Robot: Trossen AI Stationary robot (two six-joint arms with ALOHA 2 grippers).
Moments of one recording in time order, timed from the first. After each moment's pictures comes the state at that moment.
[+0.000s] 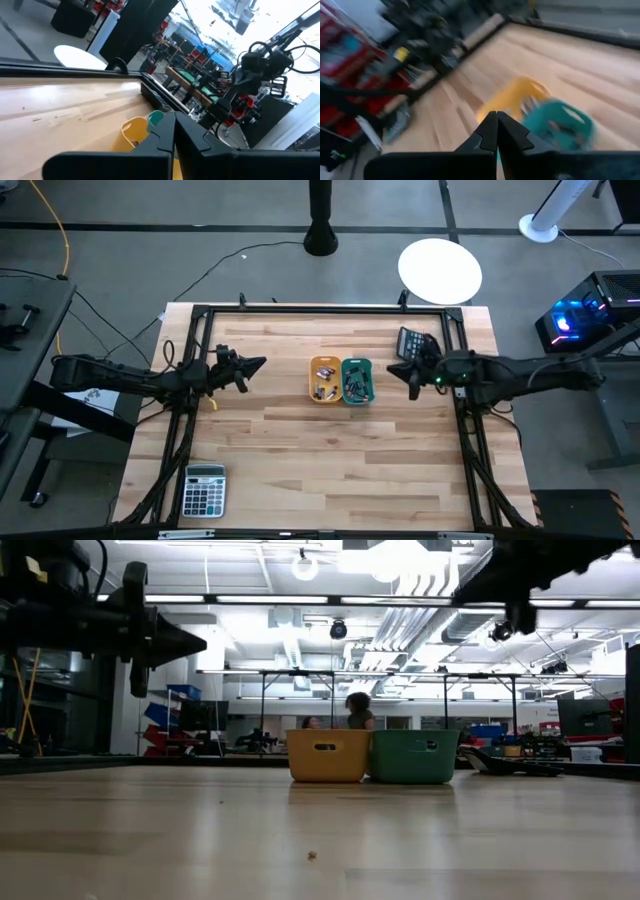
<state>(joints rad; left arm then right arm) 0.09 0.78 0.01 0.81 -0.35 -0.62 0.04 0.70 0.61 -0.26 0.29 0.67</state>
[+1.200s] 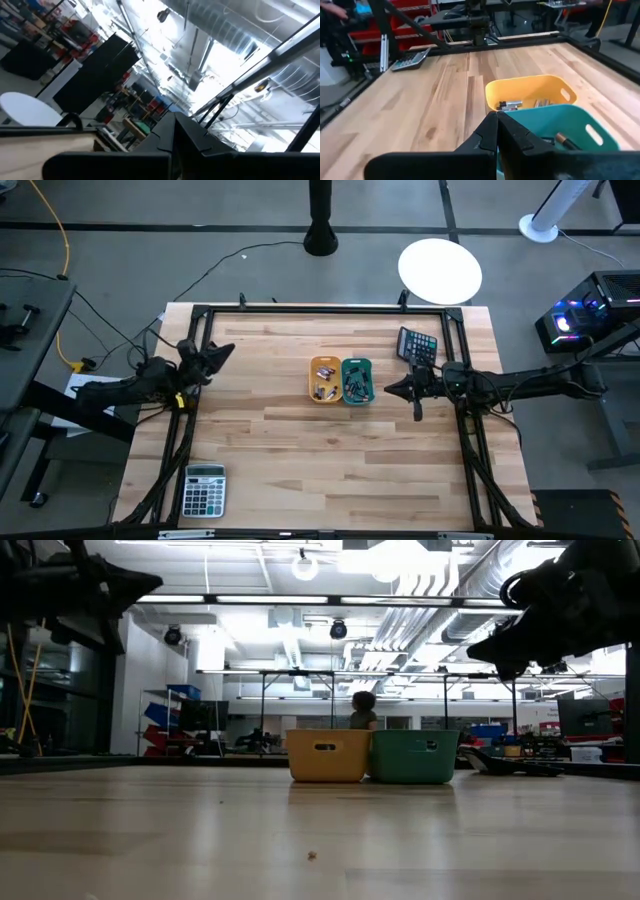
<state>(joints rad) 0.09 0.00 0.01 0.39 -0.35 -0.63 -0.06 0.65 0.12 0.36 -0.06 0.08</state>
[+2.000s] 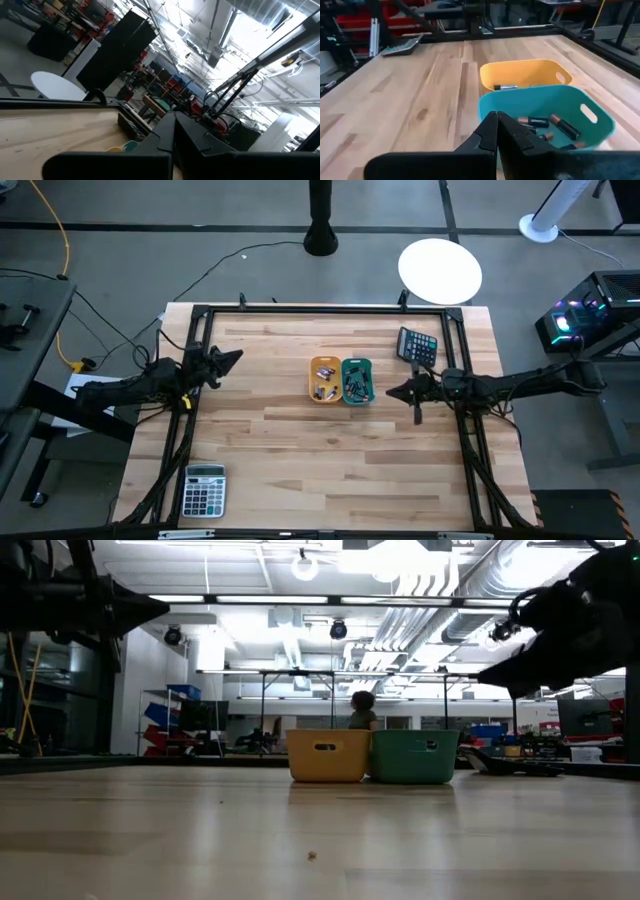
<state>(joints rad) 0.09 0.00 0.01 0.23 -0.35 -0.63 -0.01 0.66 0.01 0.44 0.01 0.05</state>
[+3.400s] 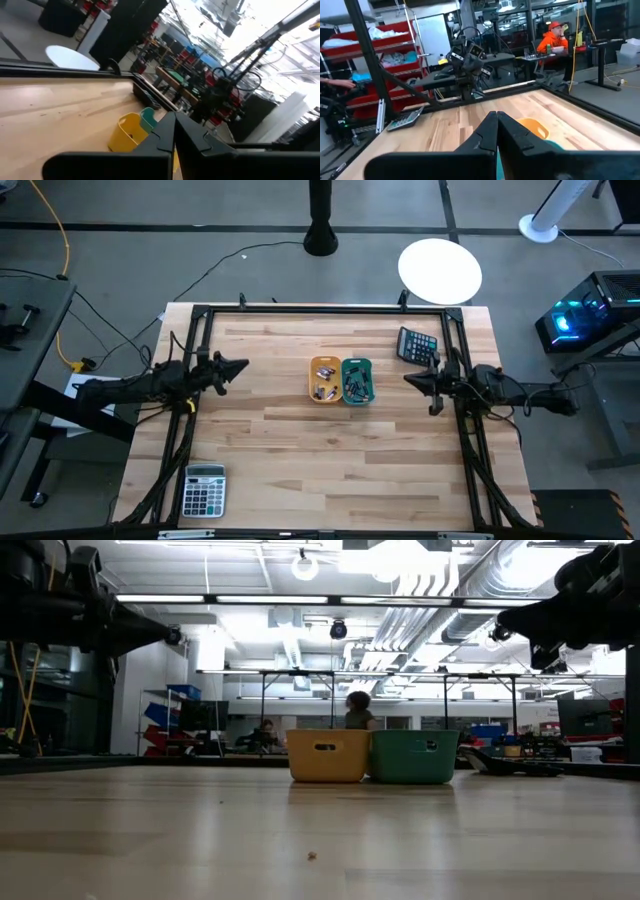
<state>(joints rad) 0.05 0.00 0.01 0.05 -0.34 -0.63 -0.03 0.00 0.01 0.10 0.10 0.16</state>
